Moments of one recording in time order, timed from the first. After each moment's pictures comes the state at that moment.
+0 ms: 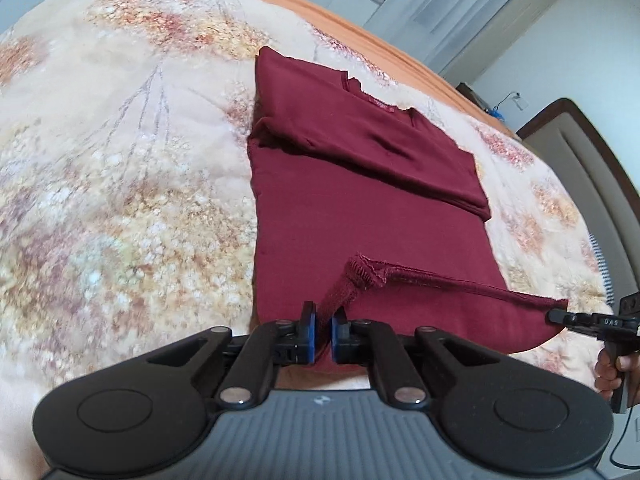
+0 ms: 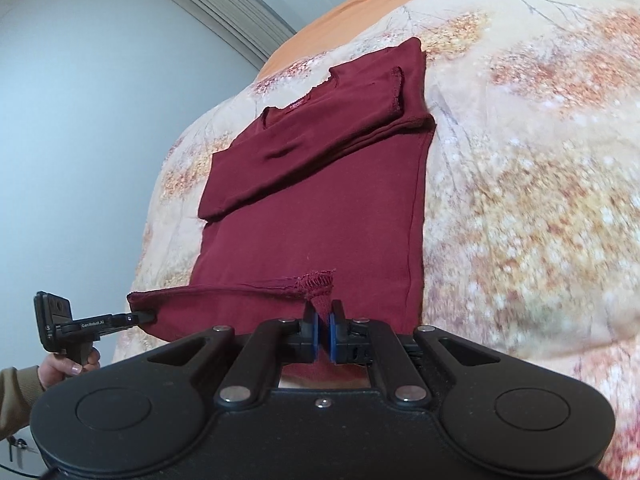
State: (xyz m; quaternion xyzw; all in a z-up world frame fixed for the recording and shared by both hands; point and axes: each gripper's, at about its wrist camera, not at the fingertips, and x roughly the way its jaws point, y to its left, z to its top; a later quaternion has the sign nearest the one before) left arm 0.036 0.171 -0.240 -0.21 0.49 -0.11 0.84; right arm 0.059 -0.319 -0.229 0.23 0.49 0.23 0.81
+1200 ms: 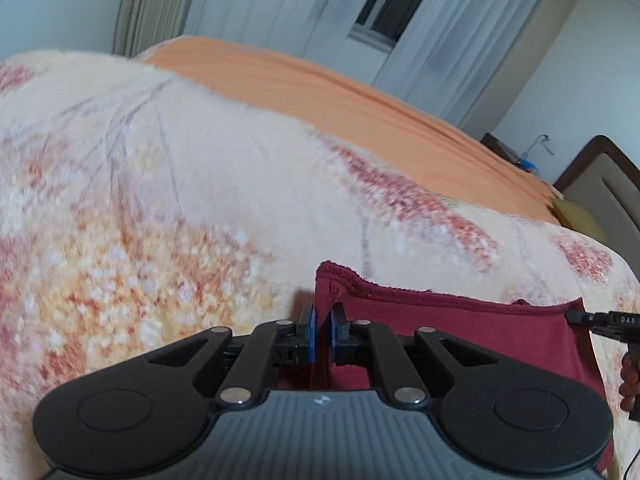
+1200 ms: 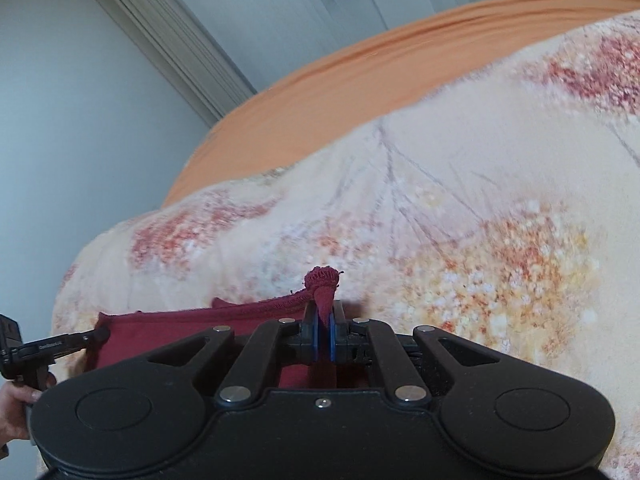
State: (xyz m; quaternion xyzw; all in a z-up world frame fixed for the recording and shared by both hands) left arm 0.387 0.184 -0.294 -0.18 0.42 -0.08 0.89; right arm 0.416 -0.303 -0.296 0.20 0.44 0.16 0.86
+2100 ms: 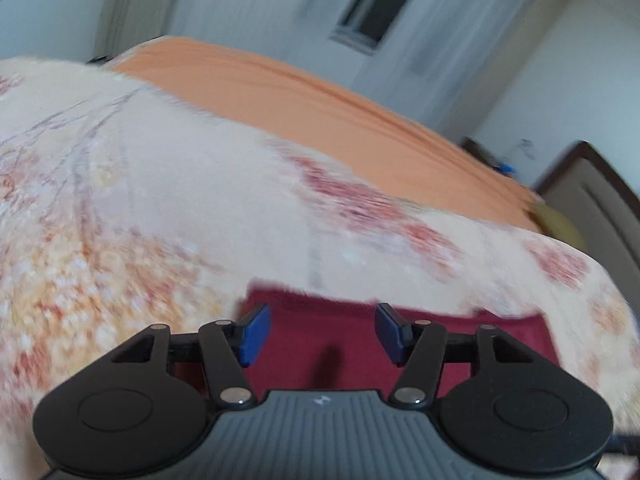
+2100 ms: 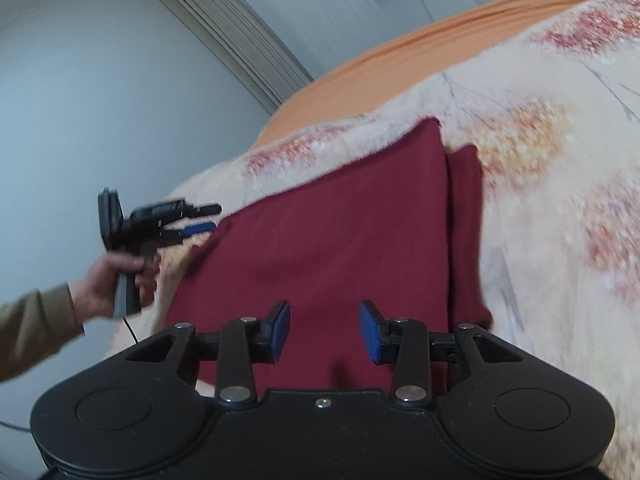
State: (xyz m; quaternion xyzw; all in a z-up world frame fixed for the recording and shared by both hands) left arm 0.405 0.167 -0.280 -0.20 0.42 -0.08 0.88; right arm 0.220 -0.285 -0.254 0.22 0.43 0.23 0.85
